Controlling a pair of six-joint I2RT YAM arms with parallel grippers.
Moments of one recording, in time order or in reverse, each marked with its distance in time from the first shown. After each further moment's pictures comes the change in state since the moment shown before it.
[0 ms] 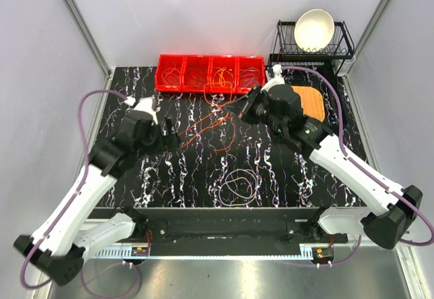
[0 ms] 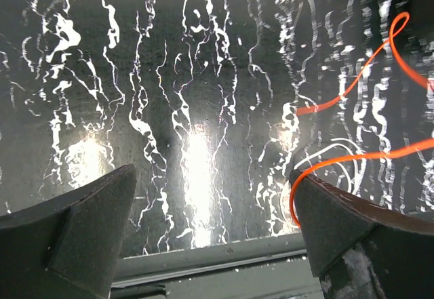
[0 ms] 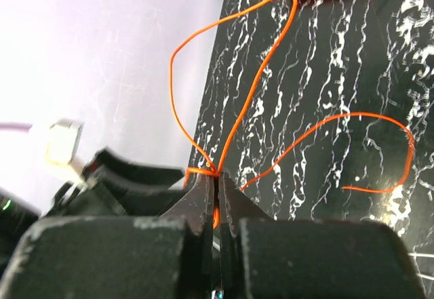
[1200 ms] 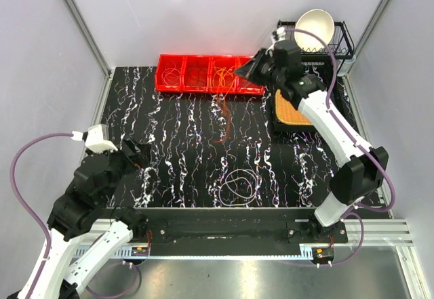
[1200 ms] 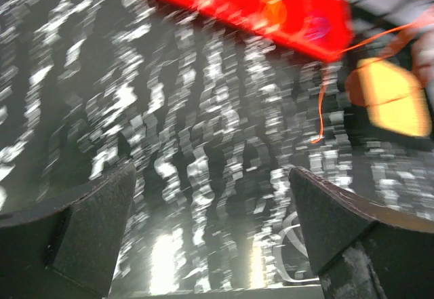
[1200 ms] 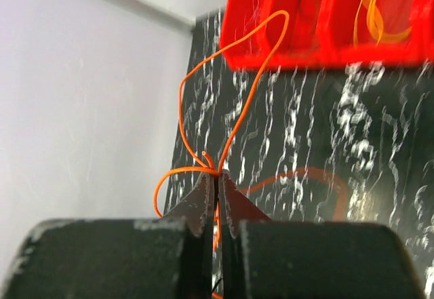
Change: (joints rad) left arm -0.002 -0.550 -0.160 0.034 -0.214 -0.019; right arm -0.291 0.402 0.418 -0.092 -0.238 -0.126
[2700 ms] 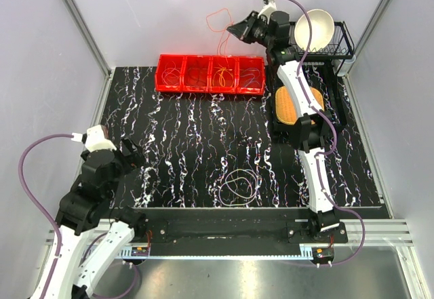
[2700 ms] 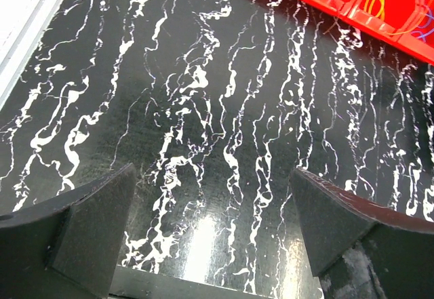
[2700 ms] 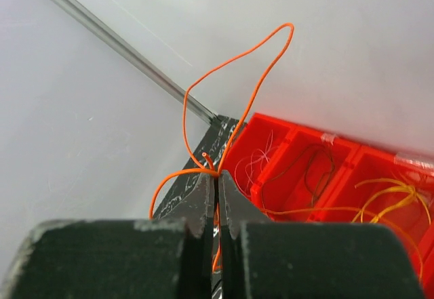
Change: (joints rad) left arm 0.145 0.025 -0.044 -0.081 -0.060 0.038; right arm -0.153 0.879 1.054 0.183 -0.270 -0.137
